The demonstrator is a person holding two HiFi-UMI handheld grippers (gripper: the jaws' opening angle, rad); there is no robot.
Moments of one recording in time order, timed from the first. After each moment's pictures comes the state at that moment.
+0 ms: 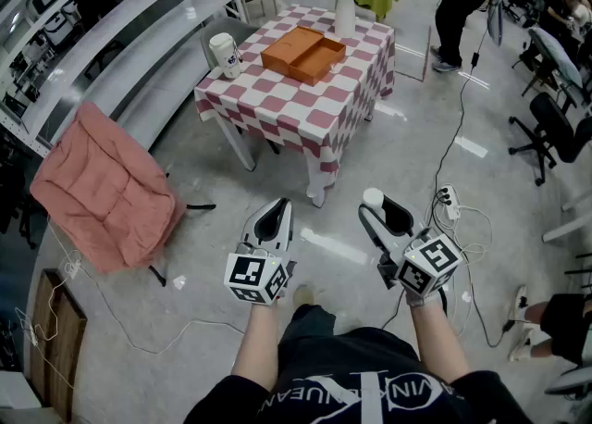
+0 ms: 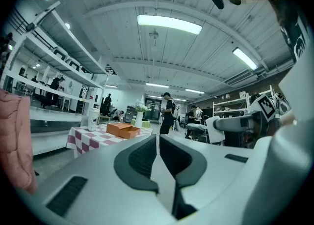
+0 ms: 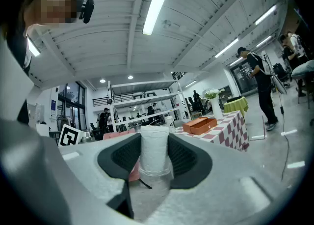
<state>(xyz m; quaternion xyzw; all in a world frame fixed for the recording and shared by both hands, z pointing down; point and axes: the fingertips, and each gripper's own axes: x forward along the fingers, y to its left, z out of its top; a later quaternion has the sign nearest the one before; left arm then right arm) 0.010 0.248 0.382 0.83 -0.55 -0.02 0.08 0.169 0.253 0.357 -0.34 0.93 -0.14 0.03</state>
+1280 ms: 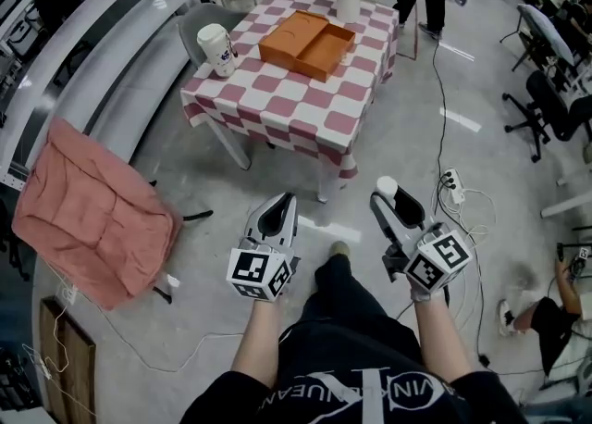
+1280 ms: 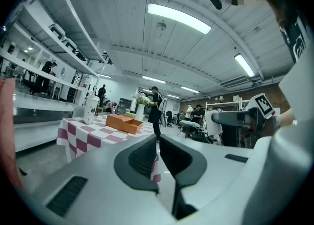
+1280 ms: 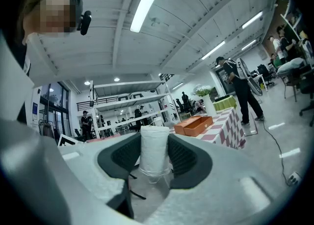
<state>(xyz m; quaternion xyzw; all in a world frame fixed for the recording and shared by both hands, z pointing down) -0.071 0.137 0.428 0.86 -0.50 -0.01 0.12 0.096 0.150 0.379 -0.42 0.89 -0.16 0.06</state>
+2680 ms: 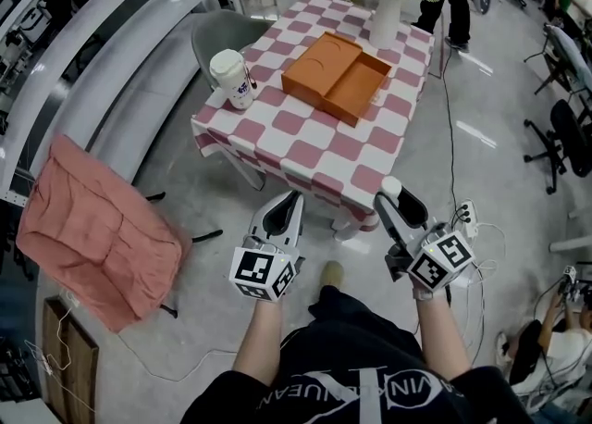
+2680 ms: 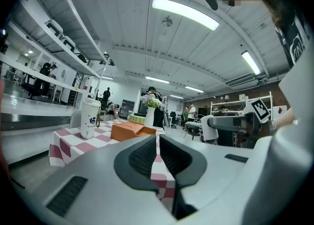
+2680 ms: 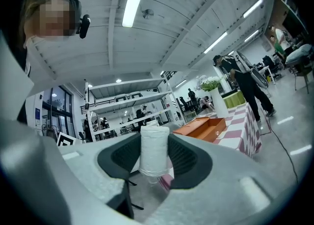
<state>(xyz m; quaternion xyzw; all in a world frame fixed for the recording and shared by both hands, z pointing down) -0.108 -0.028 0.419 0.85 -0.51 -0.01 0.12 0.054 -0.028 0.388 -0.38 0.90 -0.18 0.06</state>
